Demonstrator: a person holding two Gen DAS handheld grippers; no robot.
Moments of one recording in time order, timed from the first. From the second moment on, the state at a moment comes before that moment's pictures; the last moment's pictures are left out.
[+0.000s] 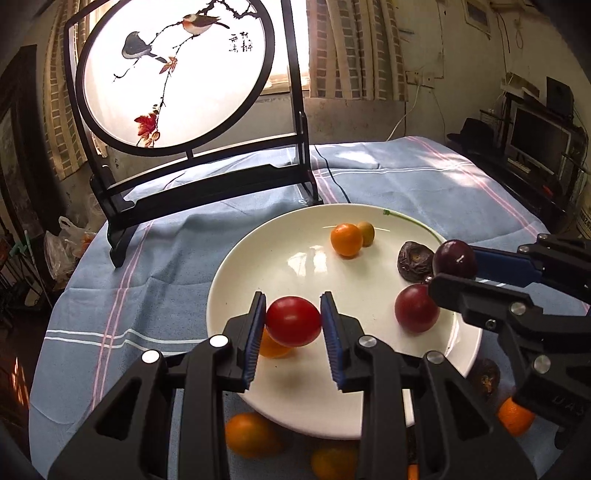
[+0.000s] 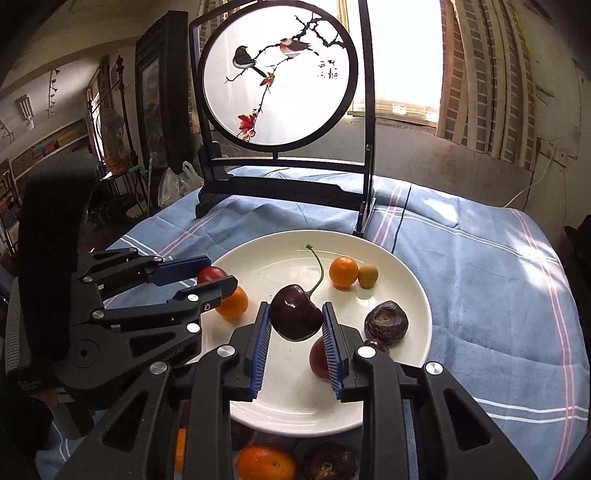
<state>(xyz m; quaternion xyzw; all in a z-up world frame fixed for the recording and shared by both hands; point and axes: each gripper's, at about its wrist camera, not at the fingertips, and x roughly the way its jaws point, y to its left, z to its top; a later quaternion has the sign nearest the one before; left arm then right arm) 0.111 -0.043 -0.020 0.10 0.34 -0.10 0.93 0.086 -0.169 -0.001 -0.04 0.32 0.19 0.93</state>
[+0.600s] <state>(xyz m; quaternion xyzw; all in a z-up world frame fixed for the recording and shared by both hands) 0.113 -0.044 -0.026 0.10 0.34 -0.09 0.93 0.095 -0.174 -0.011 -0.02 0.32 0.16 0.93</state>
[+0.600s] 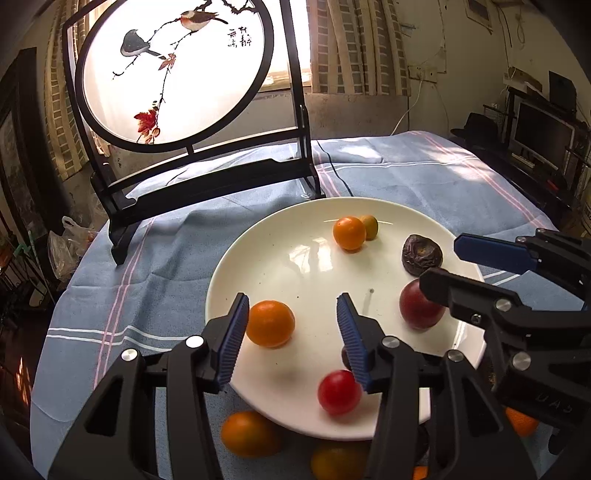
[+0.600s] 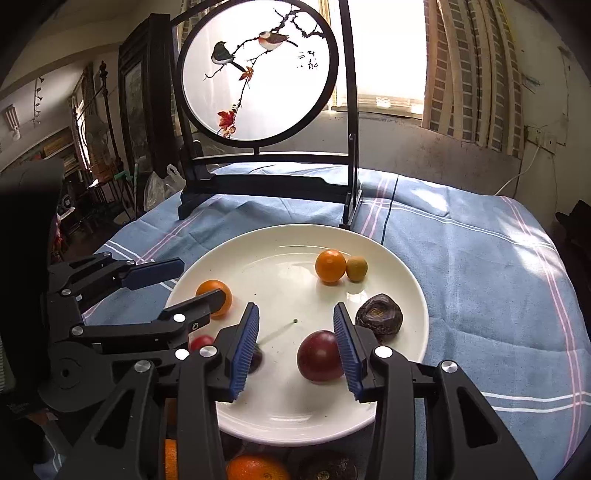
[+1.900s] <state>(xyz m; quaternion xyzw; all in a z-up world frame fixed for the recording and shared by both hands) -0.033 -0.023 -0.031 0.17 0.35 -0.21 0.90 -0.033 -0.216 -0.022 -0.08 0.36 0.16 0.92</state>
